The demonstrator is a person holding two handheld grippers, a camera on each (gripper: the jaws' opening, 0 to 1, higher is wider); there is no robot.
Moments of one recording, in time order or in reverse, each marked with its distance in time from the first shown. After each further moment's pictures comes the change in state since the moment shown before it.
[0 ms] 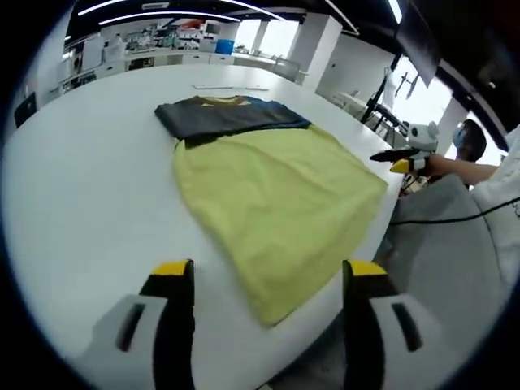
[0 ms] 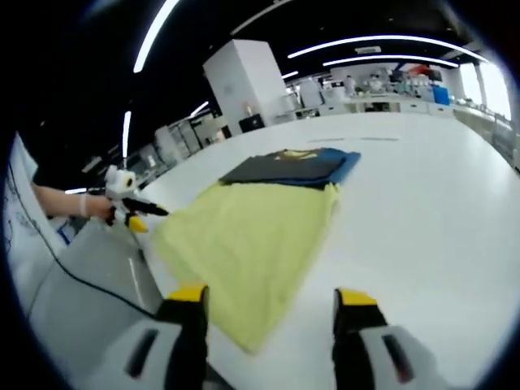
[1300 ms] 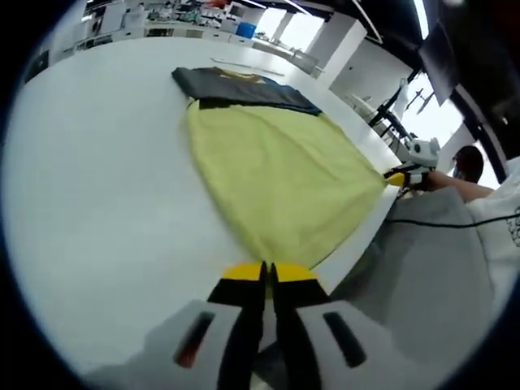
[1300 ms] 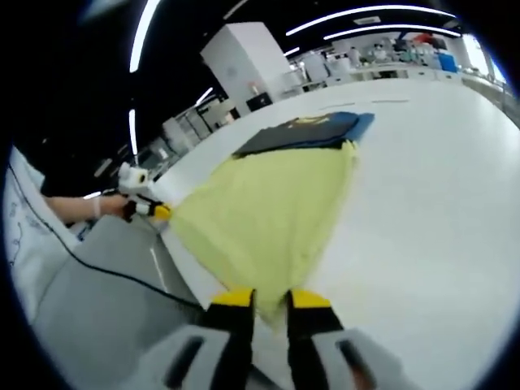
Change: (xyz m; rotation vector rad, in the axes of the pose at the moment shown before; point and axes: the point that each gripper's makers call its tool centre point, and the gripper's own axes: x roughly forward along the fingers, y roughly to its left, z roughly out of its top) left arm -0.004 -0.006 -0.029 -0.158 0.061 -0.023; right arm 0.006 0.016 -0.035 0.076 0.133 0.106
